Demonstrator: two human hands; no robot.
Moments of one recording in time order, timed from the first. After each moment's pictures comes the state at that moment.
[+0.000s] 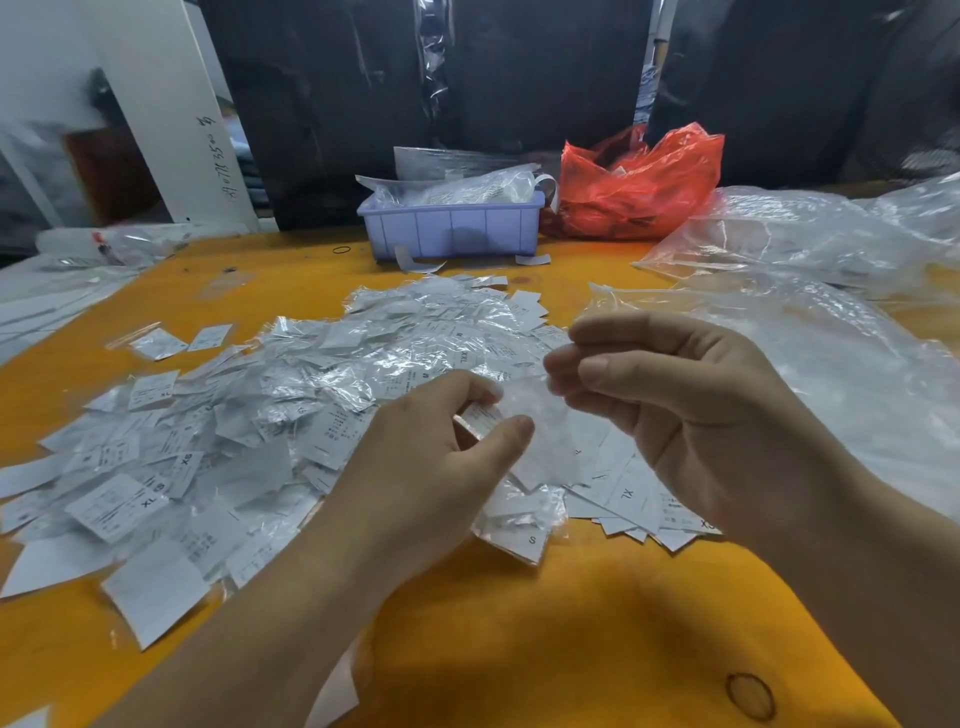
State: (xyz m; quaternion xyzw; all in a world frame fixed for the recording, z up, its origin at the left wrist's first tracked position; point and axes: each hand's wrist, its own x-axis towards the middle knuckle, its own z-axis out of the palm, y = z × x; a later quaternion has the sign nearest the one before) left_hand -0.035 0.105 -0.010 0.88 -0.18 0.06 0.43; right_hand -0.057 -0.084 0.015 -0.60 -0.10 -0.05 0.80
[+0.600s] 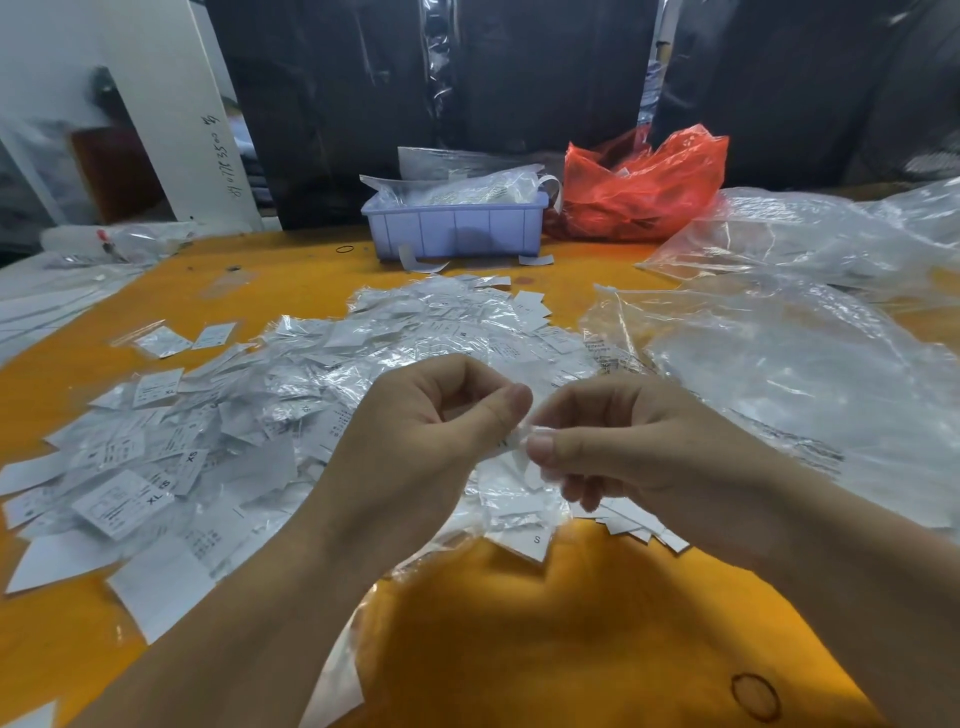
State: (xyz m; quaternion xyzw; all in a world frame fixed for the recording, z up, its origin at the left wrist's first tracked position) left_hand -0.038 0.106 0.004 0.76 -0.23 0.02 0.61; right_hand -0.061 -0.077 0.008 -0.76 -0.13 0.10 0.63
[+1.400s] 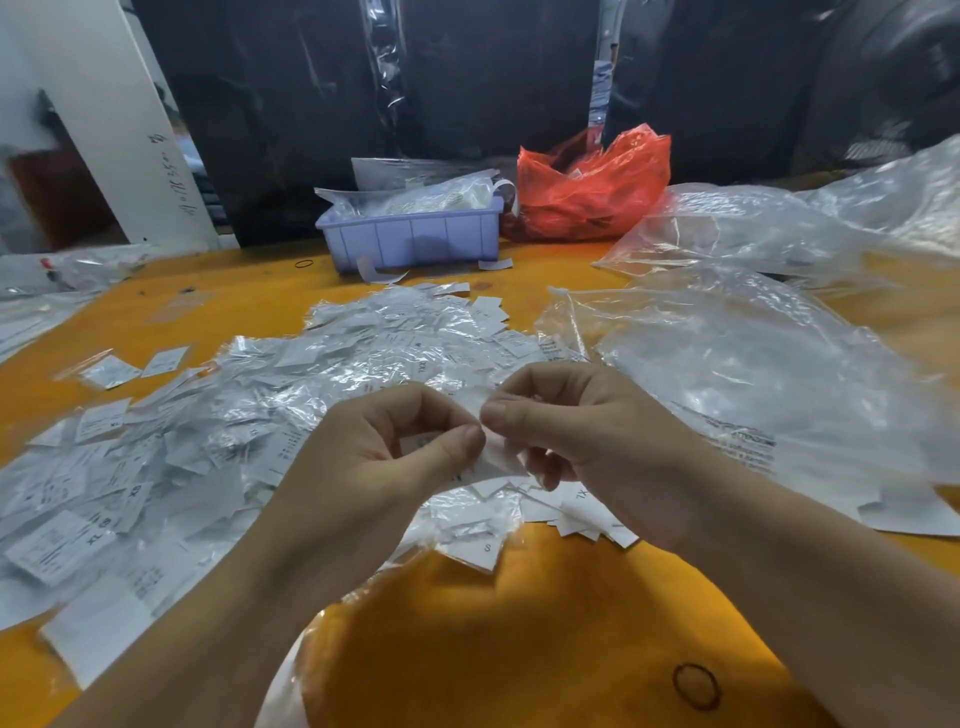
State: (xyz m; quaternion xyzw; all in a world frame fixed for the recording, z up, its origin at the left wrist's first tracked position) left_hand -0.040 0.102 0.002 0.77 -0.26 -0.01 0.59; right_hand -0.058 -0.078 0.006 -0.75 -0.09 0.03 0.66
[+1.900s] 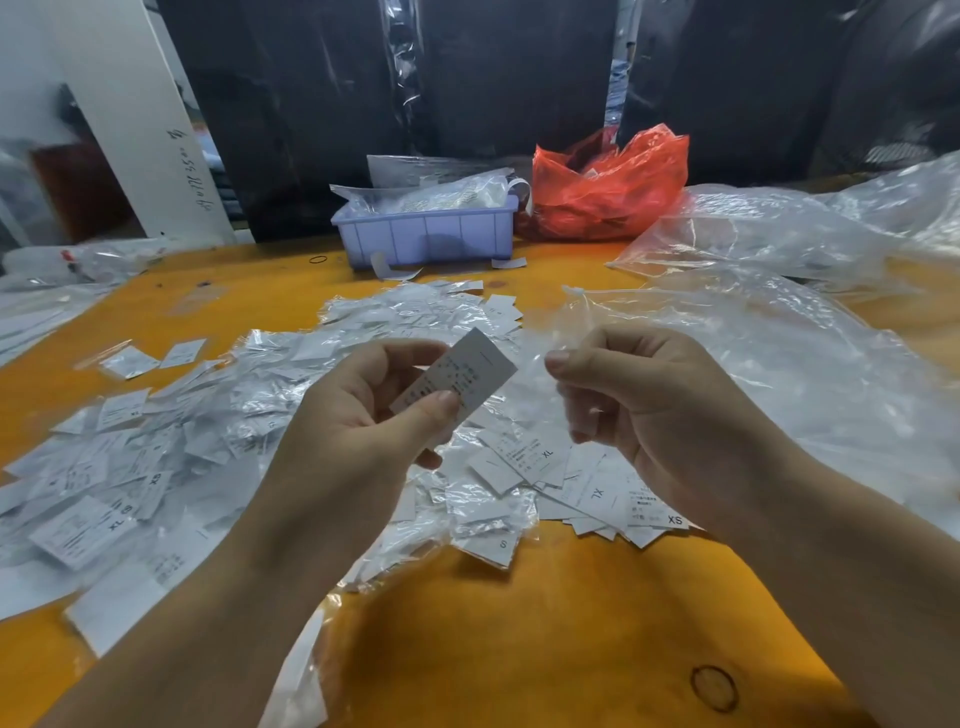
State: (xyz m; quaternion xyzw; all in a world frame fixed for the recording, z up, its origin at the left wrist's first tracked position) left_hand -0.032 0.110 0.001 0.74 -0.17 0.03 0.65; right_hand -0.053 -0.091 0.013 -0.69 -0.05 -0.05 0.72
